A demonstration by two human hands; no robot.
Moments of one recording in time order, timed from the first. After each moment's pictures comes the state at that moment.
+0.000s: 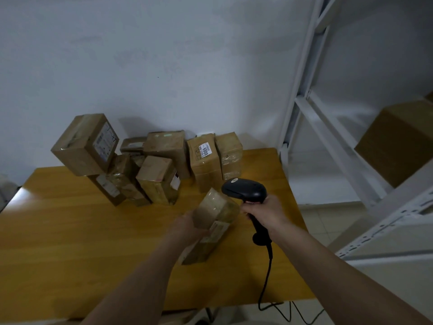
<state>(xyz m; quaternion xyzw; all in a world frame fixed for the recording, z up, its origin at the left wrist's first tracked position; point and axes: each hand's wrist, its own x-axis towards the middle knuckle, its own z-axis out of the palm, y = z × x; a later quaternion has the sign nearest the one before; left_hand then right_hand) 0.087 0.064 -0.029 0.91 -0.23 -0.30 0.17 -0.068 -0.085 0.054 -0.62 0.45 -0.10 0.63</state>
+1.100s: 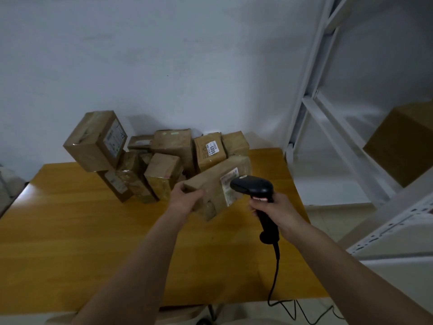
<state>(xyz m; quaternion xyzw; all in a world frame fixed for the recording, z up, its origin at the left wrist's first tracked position) 0.115 0.053 0.015 0.76 -0.03 -0.30 0.57 -0.083 -0.079 0.068 -0.63 0.40 -0.08 0.66</state>
